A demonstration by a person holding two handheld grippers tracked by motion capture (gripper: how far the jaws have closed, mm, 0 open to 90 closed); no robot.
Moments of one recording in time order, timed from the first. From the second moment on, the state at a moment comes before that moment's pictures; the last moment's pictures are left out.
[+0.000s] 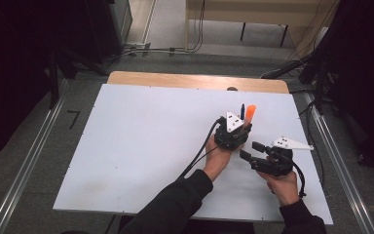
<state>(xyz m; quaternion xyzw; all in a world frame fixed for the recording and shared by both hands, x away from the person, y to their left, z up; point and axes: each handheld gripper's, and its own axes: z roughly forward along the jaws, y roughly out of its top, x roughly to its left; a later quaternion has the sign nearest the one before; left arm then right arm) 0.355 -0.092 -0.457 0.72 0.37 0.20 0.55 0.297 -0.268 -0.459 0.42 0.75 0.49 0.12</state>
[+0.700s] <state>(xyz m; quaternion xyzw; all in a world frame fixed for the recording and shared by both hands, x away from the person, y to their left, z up) 0.354 -0.094 -0.455 0.72 0.37 0.20 0.55 0.295 -0.270 -0.458 0.42 0.75 0.50 0.12</state>
